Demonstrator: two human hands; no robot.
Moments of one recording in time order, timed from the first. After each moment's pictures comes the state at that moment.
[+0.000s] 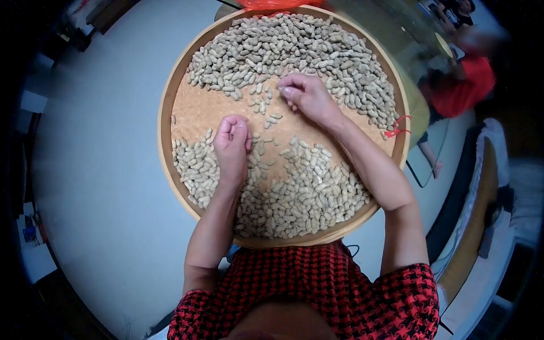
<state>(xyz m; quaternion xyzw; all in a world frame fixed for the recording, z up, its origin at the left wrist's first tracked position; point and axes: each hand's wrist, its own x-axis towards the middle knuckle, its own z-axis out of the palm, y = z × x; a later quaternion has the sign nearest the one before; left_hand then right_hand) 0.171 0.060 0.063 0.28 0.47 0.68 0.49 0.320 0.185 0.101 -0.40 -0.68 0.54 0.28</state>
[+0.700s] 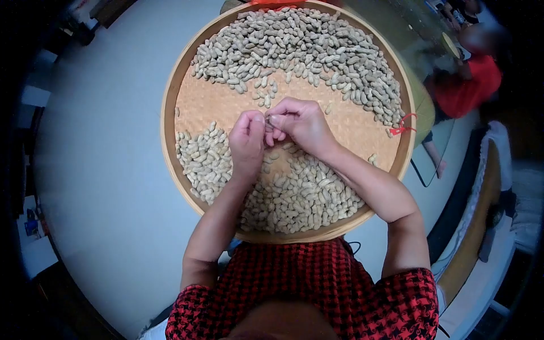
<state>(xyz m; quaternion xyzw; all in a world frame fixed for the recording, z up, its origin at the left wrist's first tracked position) 0.190 0.058 0.077 0.35 0.45 0.66 0.49 0.310 0.121 0.113 -0.35 -0.61 0.65 0.29</state>
